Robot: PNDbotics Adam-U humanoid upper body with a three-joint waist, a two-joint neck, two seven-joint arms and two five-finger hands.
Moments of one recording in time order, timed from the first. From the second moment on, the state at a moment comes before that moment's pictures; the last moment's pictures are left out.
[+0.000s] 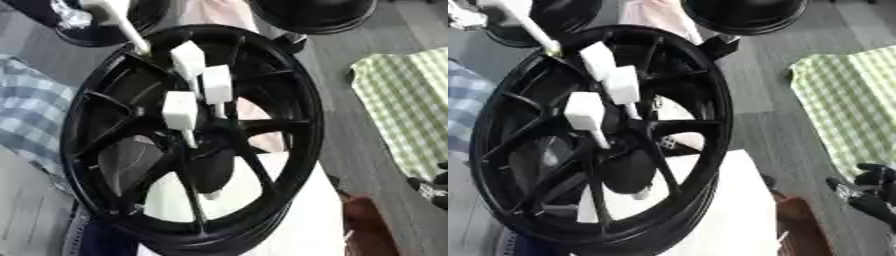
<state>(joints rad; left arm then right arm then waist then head) -0.91 0.86 -0.13 -1.48 -0.23 0.19 -0.51 -0.06 -0.41 -0.30 -1.20 0.03 -0.19 -0.07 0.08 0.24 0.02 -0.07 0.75</state>
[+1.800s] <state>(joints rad) -0.46 0.32 0.18 -1.42 0.27 0.05 0.10 -0.06 -0.41 -0.30 -1.19 0.01 -0.20 -0.08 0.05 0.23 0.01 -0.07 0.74</state>
